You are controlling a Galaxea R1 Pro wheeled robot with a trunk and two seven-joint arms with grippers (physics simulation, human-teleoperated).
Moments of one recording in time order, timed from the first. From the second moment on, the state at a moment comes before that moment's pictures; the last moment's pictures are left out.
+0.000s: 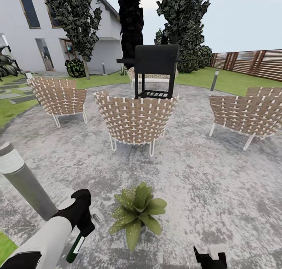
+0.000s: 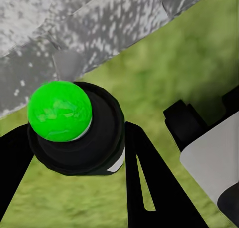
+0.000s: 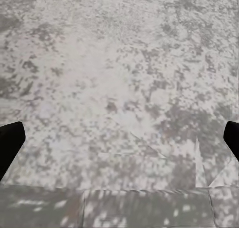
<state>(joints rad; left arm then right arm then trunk) -0.76 0.01 0.06 -0.53 -1.38 0.79 -1.21 -0.41 -0.13 0.19 -0.09 -0.15 -0.56 0.02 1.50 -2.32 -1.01</state>
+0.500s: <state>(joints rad) -0.76 0.01 0.07 -0.53 -1.38 0.79 -1.21 -0.41 -0.13 0.20 -0.09 -0.15 -0.56 0.02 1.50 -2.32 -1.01</state>
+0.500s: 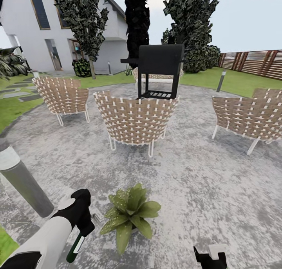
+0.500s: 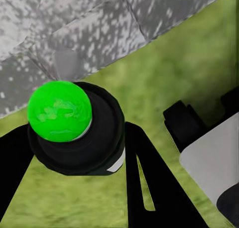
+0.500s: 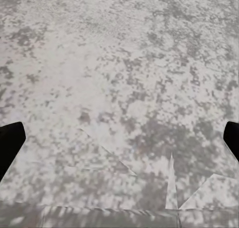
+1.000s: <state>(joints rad) -0.77 0.00 0.07 -0.53 -1.38 0.79 -1.22 -0.41 -0.13 0.20 -0.09 -0.15 -0.56 0.02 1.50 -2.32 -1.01</state>
